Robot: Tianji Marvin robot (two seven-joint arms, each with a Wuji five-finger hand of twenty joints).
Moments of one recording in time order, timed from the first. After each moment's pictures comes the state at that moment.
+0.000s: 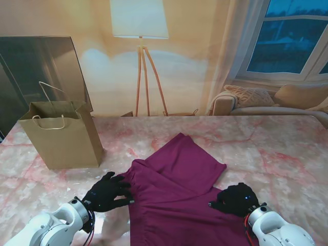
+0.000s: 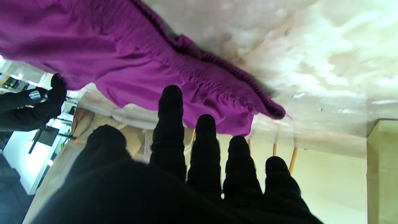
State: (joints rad) left arm 1.79 -1.03 -1.30 -1.72 0.94 -0.25 -0.12; right arm -1.89 -1.03 1.43 -1.73 -1.15 -0.13 0.03; left_hand 0.61 0.12 0.00 0.00 0.65 -0.07 0.35 0.43 0.52 -0.01 0.10 0.28 0.22 0.01 0.12 0.35 -0.05 0.05 0.11 0.43; right_hand 0.18 -0.13 0.51 -0.07 0.90 -0.16 0.59 0.46 1.05 -0.02 0.47 0.29 0.88 0.11 0.47 0.56 0.44 0.17 1.19 0.62
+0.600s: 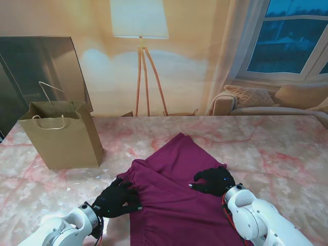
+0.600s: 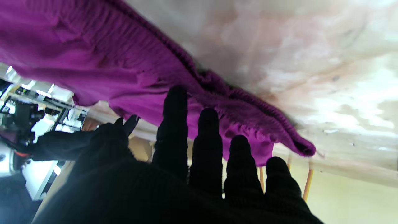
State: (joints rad) left arm 1.75 -1.03 -1.20 -1.67 0.94 -0.23 -0.11; right arm -1.58 -1.04 1.16 -1.55 -0.95 0.01 0.08; left_hand 0.63 0.11 0.00 0.00 0.70 -0.02 0.30 0.37 0.59 0.02 0.12 0.29 0.23 0.02 0.12 0.36 -0.05 0.05 0.10 0.46; right_hand 0.17 -0.16 0.51 -0.07 0.59 -0.11 0.43 0.40 0.71 -0.05 0.24 0.19 0.57 -0.05 0.16 0.30 0.22 0.07 0.80 0.47
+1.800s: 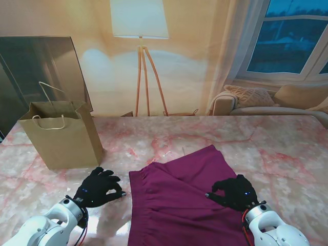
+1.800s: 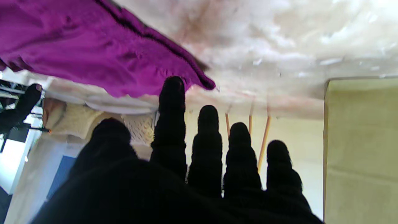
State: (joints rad) left arm 1.82 -1.04 -1.34 -1.73 1.03 -0.19 0.01; right arm -1.88 -1.05 1.40 -1.72 -1.09 -0.08 -0.12; left_hand 0.66 0.08 0.02 0.00 0.69 -0.05 0.51 0.50 0.62 0.03 0.12 0.29 0.36 0.03 0.18 0.40 0.03 0.08 0.29 0.63; right_hand 0.21 -0.15 0.51 -0.07 0.75 -0.12 0.49 0.40 0.94 -0.01 0.35 0.21 0.79 0.05 0.28 0.38 0.33 0.12 1.00 0.59
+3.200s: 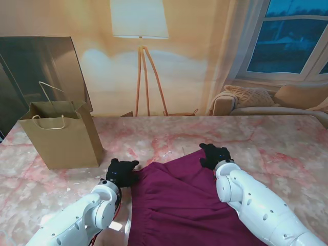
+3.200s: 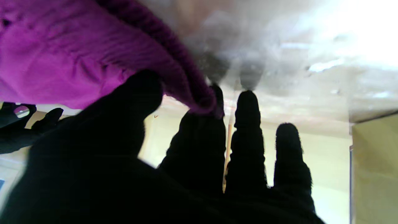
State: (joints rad) left arm 1.31 -1.13 -0.79 -1.26 0.81 0.22 0.23; right arm -1.16 -1.09 0.83 -1.19 -0.83 0.34 0.01; left_hand 0.69 -0.51 0.75 -0.08 0.52 0.20 0.20 0.19 0.82 0.06 0.38 0.91 0.62 0.15 0.47 0.68 0.07 0.23 0.71 0.44; right_hand 0.33 -0.16 0.93 -0.07 0.14 0.08 0.15 0.38 0.27 0.01 0.45 0.24 0.47 0.03 0.50 0.58 0.22 0.07 0.90 0.58
